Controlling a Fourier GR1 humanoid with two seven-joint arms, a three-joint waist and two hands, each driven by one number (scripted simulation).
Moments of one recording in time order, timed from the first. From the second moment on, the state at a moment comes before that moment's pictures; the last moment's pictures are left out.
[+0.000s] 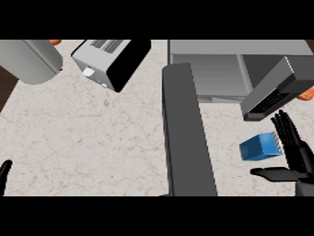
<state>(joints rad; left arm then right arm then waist) 0.58 0.00 0.03 -2.27 0.19 -0.22 -0.20 -0.12 -0.24 -0.28 -0.94 0.08 0.29 -0.74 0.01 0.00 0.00</state>
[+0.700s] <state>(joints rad) 0.54 0.01 0.04 -2.25 0.20 -0.21 -0.17 -0.26 -0.33 -0.22 -0.58 0.12 0.42 -0.85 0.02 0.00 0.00</state>
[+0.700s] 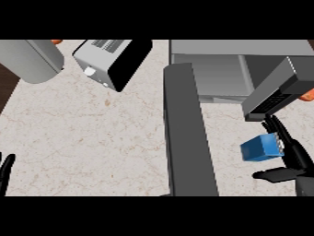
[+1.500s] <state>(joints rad) 0.58 0.01 0.07 -2.26 0.24 -0.24 -0.17 -0.24 -0.24 -0.19 -0.76 0.01 0.32 -0.90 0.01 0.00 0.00</state>
